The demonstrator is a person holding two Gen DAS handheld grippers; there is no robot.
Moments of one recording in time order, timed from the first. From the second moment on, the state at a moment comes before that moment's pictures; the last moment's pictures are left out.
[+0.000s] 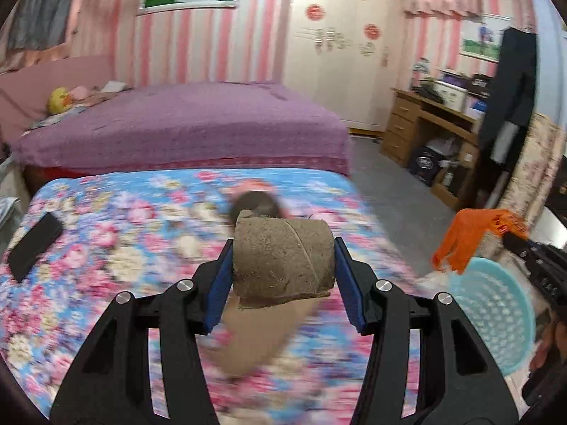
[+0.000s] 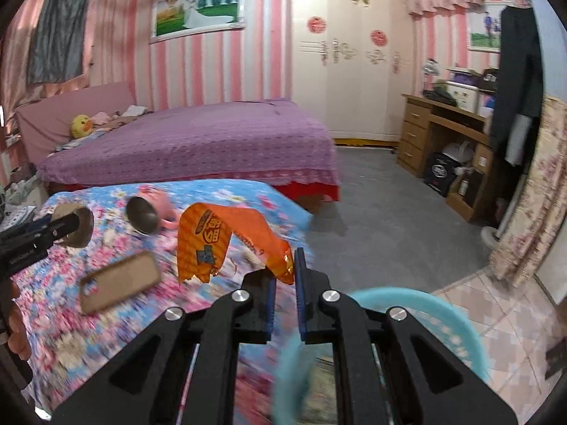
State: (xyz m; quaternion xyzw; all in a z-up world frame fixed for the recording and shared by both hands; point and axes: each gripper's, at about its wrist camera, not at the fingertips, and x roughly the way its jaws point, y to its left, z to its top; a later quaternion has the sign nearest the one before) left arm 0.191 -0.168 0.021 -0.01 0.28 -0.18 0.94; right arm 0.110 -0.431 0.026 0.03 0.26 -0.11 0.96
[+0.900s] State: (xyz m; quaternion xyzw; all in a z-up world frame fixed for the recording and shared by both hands) left arm 0.113 -0.393 -0.030 0.09 0.32 -0.30 0.89; right arm 0.025 -0.569 -0.039 0.08 0.29 -0.22 0.93
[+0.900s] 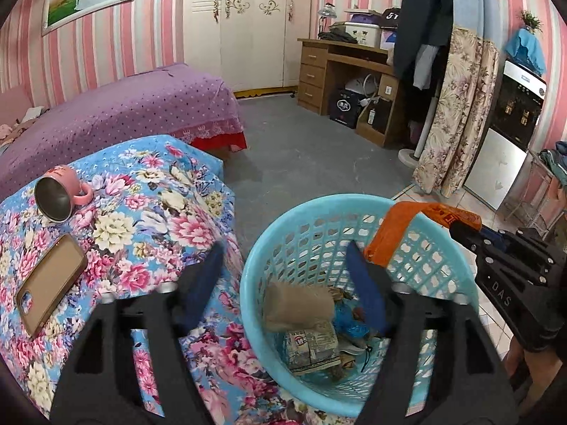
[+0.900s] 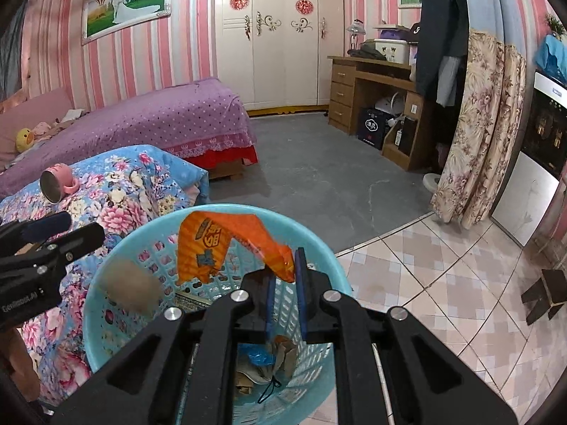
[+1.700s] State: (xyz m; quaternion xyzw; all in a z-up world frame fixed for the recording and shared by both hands) left arm 0.090 -0.209 0.044 0.09 0.24 -0.17 0.95; right arm 0.010 -0.472 0.009 0.07 0.24 -0.17 0.95
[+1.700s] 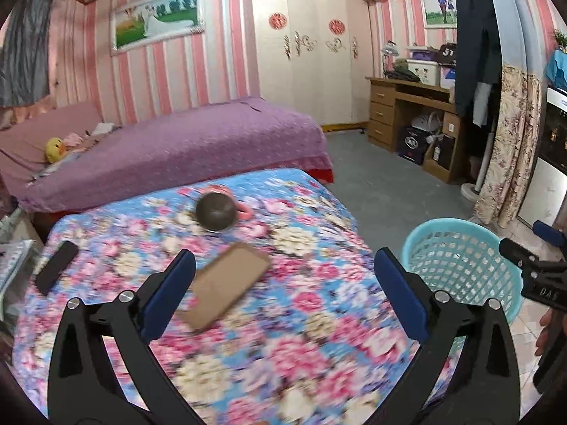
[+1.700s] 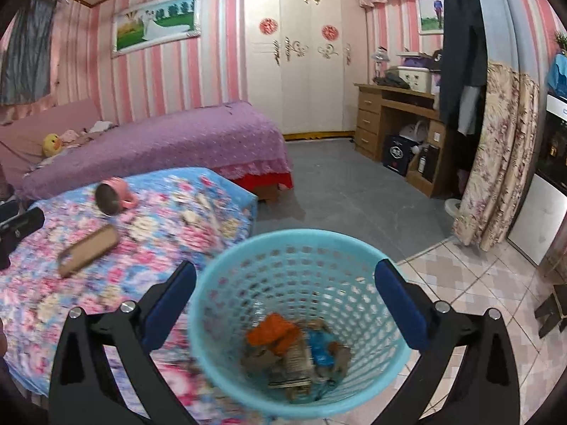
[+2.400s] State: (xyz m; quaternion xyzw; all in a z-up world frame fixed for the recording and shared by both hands) left arm 0.015 -0.081 0.041 0.02 0.21 -0.10 0.97; right arm -0.015 -0.315 0.039 0.01 0.19 -0.08 0.98
